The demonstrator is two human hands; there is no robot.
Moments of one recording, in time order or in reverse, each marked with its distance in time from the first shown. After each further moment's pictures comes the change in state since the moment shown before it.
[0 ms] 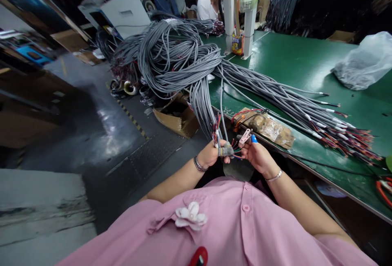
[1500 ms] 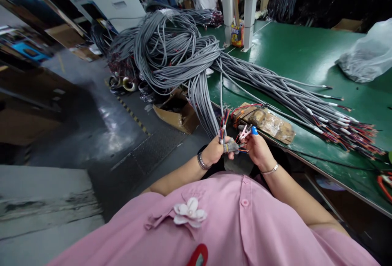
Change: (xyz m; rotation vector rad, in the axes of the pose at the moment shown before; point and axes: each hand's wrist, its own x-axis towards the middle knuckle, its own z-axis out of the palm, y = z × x) left_hand 0.004 0.003 0.020 0.016 0.047 -0.020; right_hand 0.012 0.001 0.011 0.088 0.097 -0.173
